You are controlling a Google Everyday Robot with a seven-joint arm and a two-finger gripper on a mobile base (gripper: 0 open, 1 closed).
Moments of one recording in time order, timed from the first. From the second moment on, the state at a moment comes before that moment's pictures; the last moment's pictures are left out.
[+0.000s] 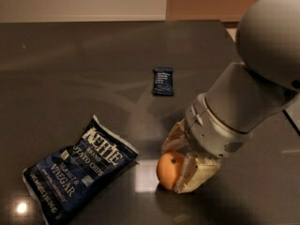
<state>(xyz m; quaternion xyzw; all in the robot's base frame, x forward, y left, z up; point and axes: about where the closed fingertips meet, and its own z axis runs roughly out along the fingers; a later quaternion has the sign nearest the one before) 0.327 -0.056 0.875 -0.77 0.60 0.15 0.15</state>
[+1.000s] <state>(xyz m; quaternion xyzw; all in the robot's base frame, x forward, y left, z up) 0.352 -0.018 0.862 -0.78 0.56 0.17 0.19</state>
